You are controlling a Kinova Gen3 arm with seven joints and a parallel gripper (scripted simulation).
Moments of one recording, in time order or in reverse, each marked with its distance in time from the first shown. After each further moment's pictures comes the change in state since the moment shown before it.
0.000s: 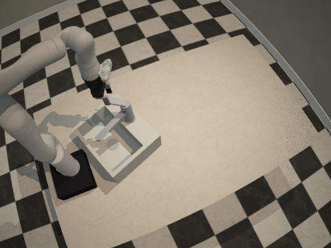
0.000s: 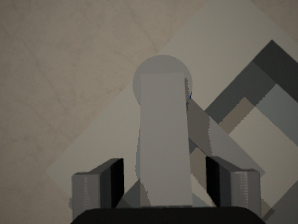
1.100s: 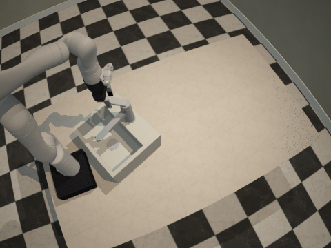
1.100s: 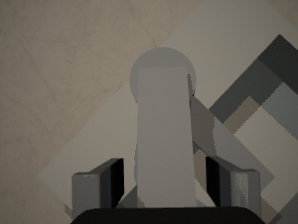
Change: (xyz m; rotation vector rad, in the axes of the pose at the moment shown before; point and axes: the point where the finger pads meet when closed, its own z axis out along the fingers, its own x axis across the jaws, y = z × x) arm 0.000 0.000 0.024 0.002 -0.001 0.000
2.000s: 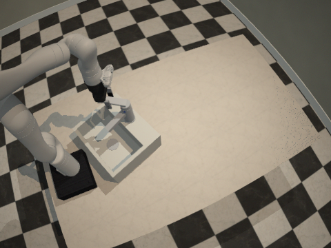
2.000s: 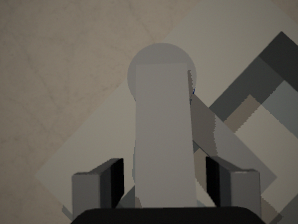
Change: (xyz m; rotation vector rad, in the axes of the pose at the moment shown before) arm 0.001 0.001 0.007 -0.003 0.002 -0.001
